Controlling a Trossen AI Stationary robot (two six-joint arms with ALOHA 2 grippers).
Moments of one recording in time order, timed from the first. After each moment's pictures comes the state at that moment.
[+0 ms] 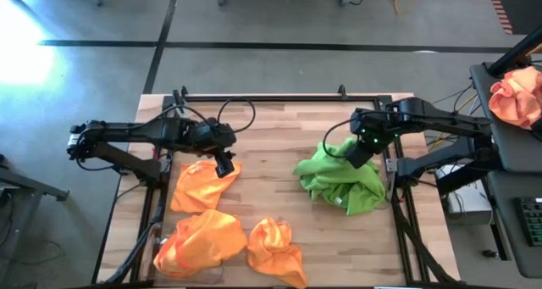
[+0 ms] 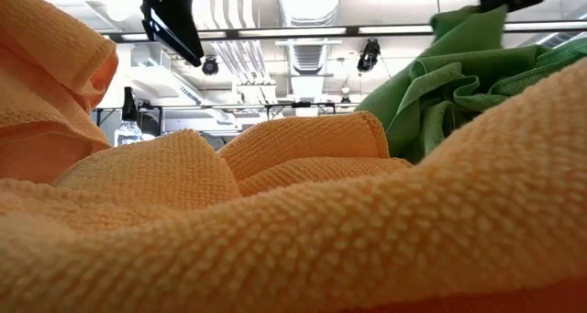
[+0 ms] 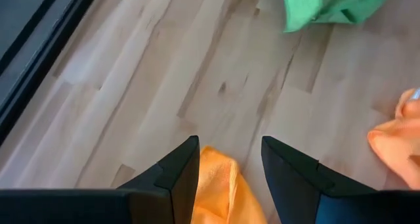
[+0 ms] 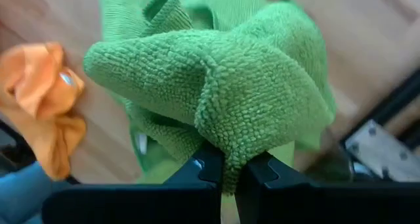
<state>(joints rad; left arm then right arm) 0.02 1.25 1.20 -0.94 -0.24 -0.32 -0.11 1.22 1.45 -1.54 -0.09 0.82</state>
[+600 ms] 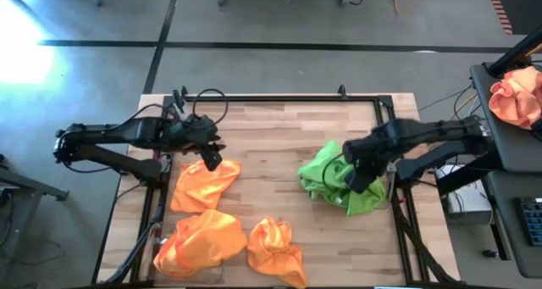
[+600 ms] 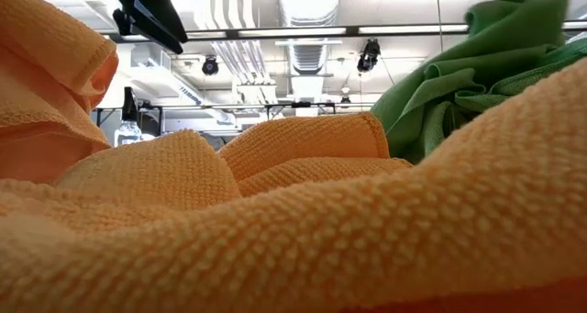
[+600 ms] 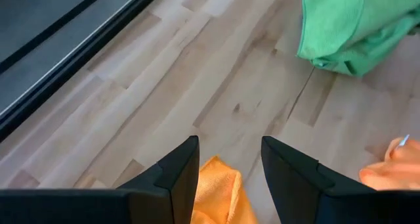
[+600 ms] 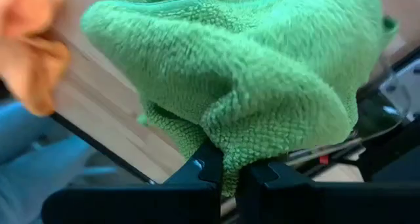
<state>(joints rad) 0.01 1.04 1.10 -0.91 -0.33 -0.47 0.14 1.30 1.41 -1.57 -0.22 0.99</state>
